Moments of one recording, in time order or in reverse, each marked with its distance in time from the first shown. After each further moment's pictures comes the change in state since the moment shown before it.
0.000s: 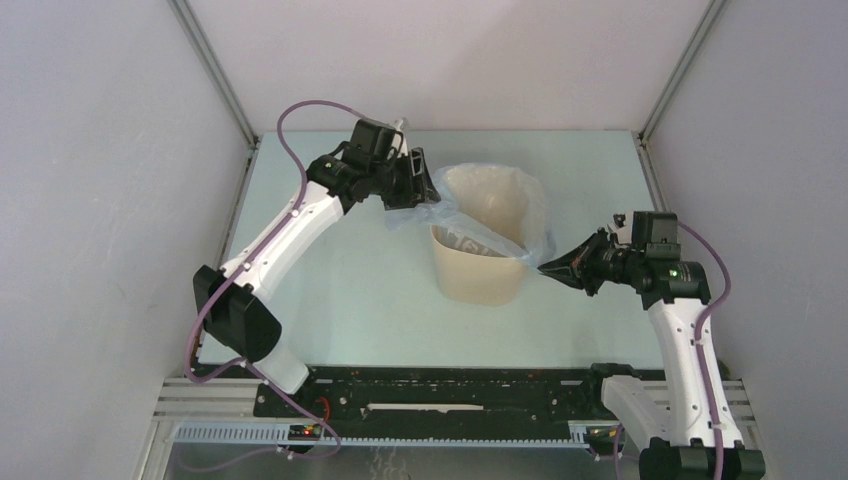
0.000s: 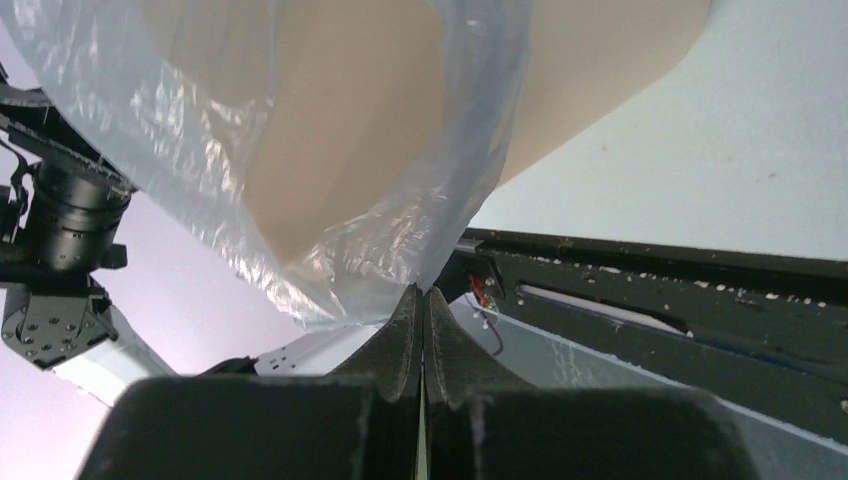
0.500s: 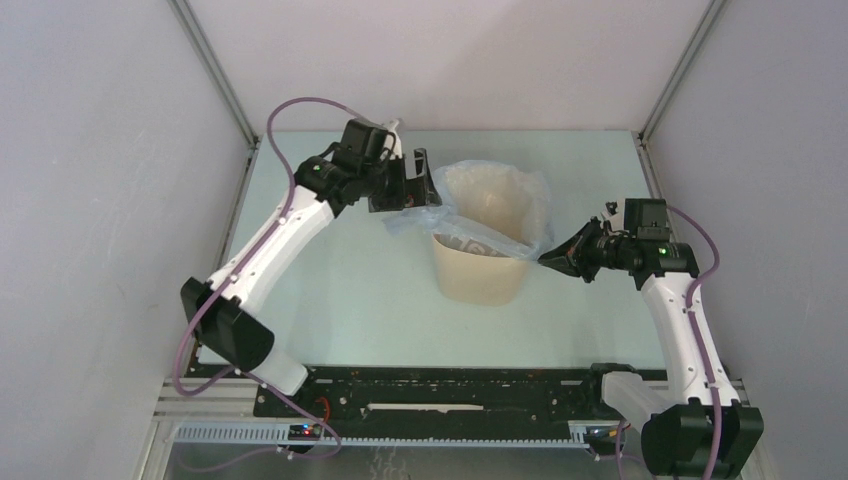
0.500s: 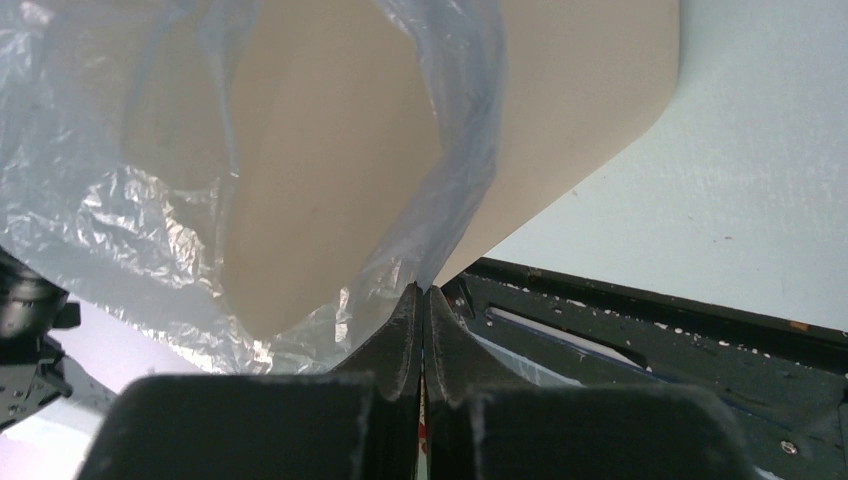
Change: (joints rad) left arm 0.000 -0.090 0.019 -0.102 -0.034 0.054; right arm -0.010 0.140 0.000 0.107 0.018 -0.100
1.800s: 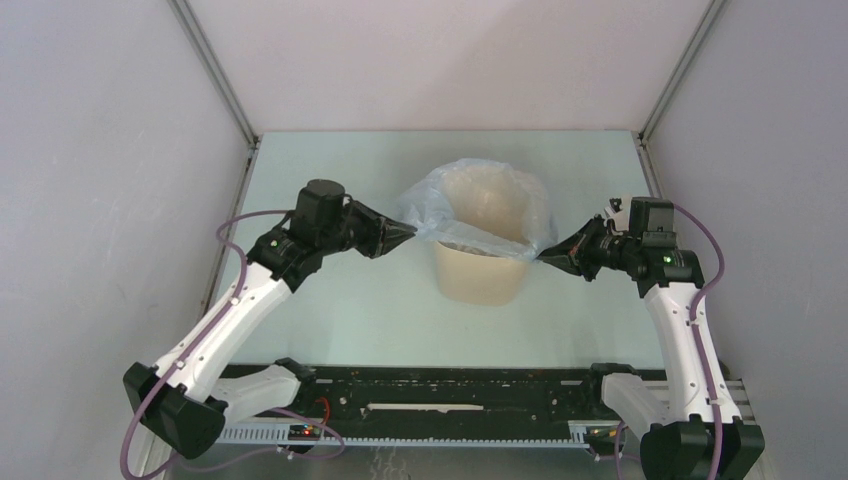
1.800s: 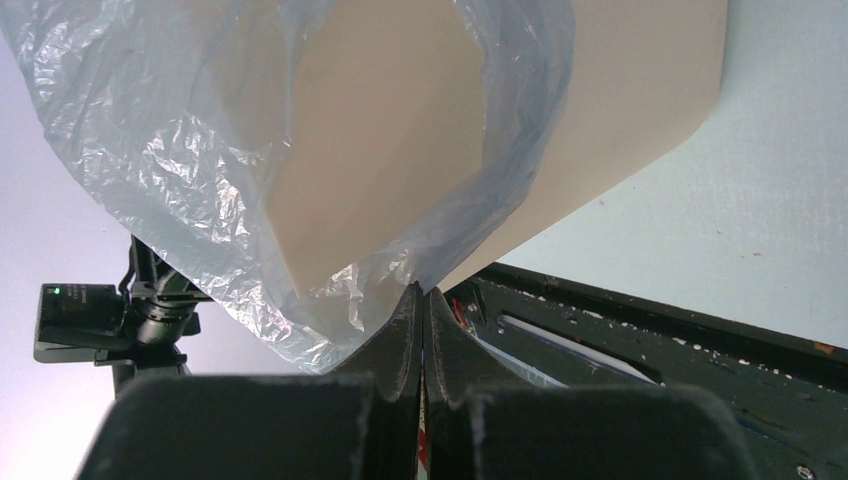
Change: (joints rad) left arm 0.019 -0.436 -0.553 0.279 0.095 -1.009; right arm -0.003 -0.050 0.000 0.038 -0.032 0.021
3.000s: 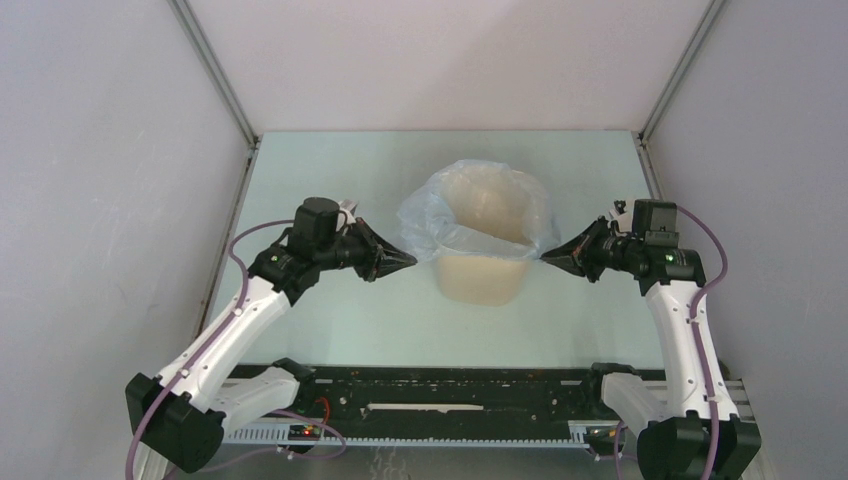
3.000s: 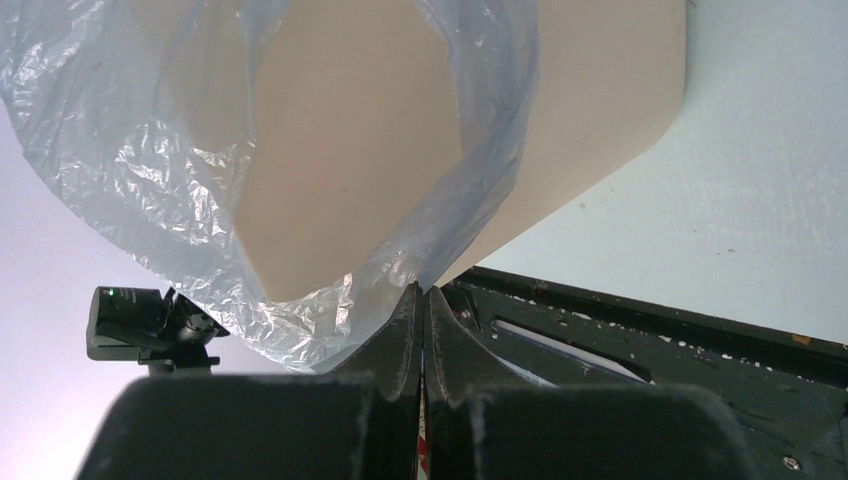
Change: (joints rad) left arm 0.060 -0.074 -0.175 0.043 0.256 0.199; right arm -0.039 0.010 0.000 -0.036 0.014 -0.027
